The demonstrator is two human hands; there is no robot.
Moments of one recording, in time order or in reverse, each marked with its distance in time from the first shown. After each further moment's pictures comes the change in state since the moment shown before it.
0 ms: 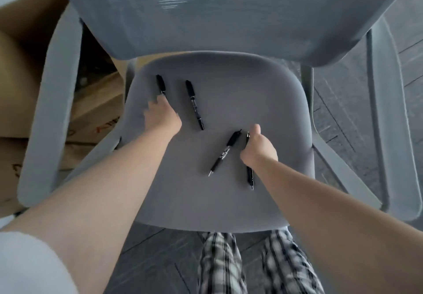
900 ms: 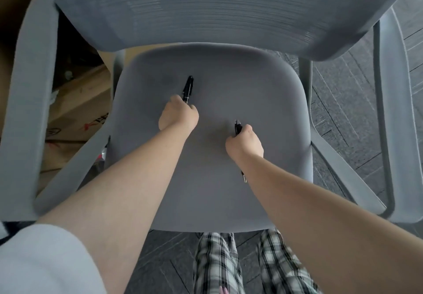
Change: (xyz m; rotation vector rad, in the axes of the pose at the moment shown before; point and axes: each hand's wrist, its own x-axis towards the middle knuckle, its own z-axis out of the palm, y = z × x) left_hand 0.000 0.038 0.033 -0.129 -0.062 -0.067; right_hand 0.001 -0.025 0.009 0.313 -0.008 0.150
